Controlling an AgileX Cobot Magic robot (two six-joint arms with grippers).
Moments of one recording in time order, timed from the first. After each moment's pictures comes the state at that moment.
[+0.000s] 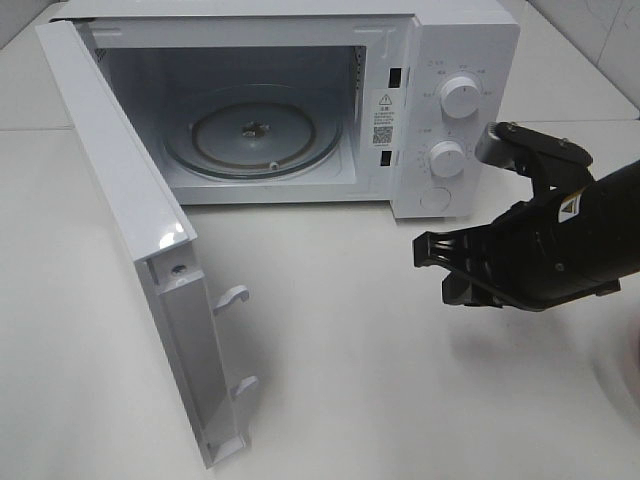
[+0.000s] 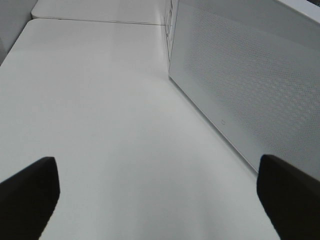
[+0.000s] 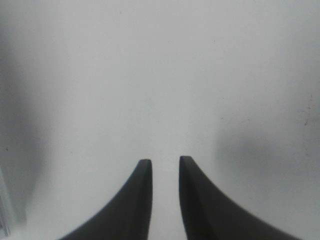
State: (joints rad) left arm 0.07 -0.01 -0.52 -0.15 1.07 0.07; right arm 0.46 1.46 -0.62 0.26 0.22 0.21
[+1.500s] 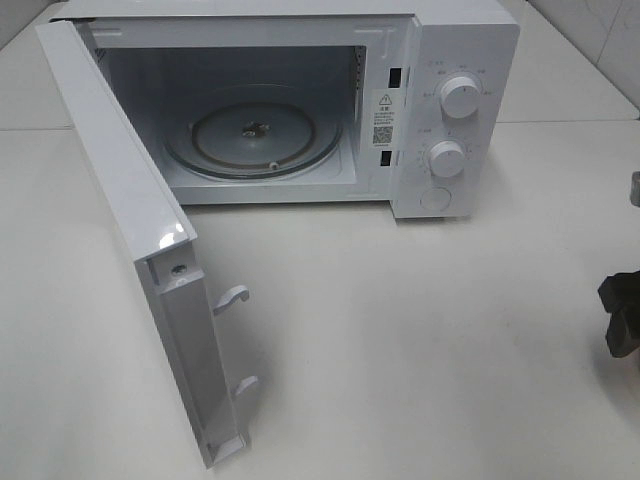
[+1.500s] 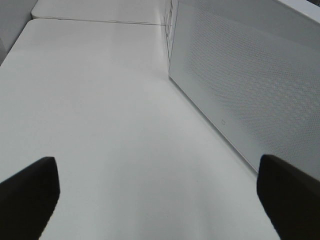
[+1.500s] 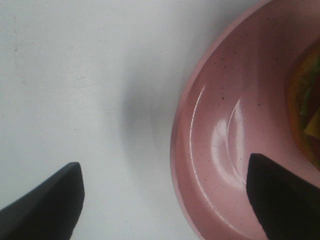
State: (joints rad) left arm 0.07 -0.01 -0.52 -0.15 1.07 0.07; right arm -0.01 1.46 -0.64 -0.12 0.63 0.10
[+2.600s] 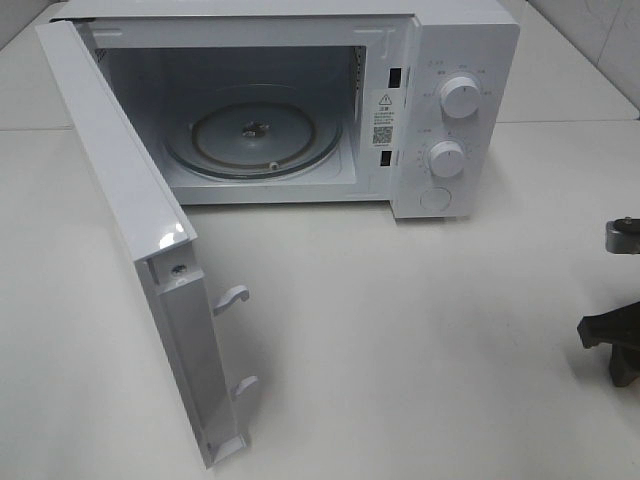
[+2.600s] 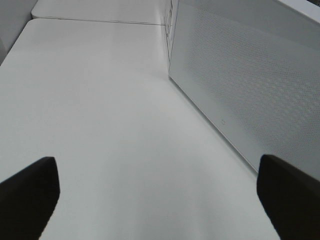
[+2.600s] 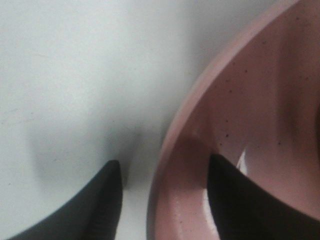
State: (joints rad) left arm 0.07 -0.01 -0.52 -0.15 1.07 0.07; right arm -0.04 1.70 -0.60 -0.22 0.40 0.18
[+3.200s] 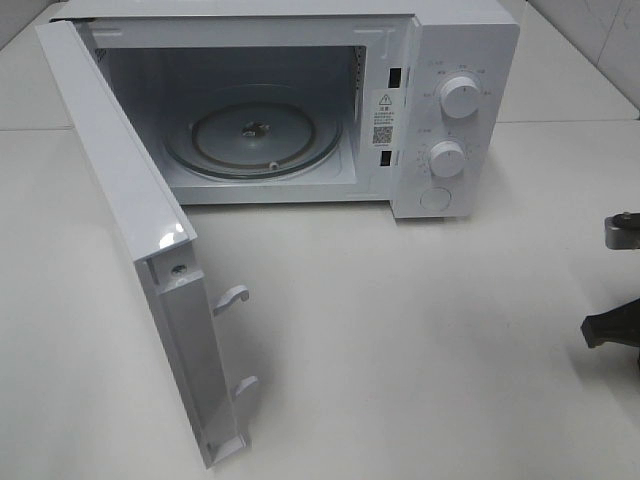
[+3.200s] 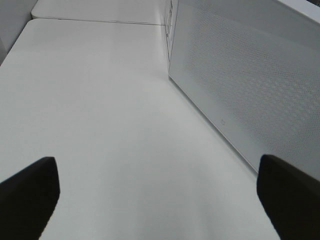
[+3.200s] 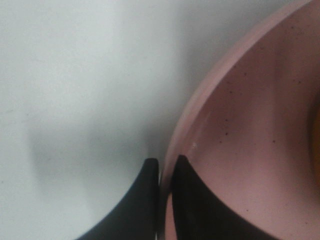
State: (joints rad) left arm 0.07 -0.01 -0.52 -0.15 1.07 0.07; right arm -0.01 1.67 -0.60 -0.30 0.43 0.24
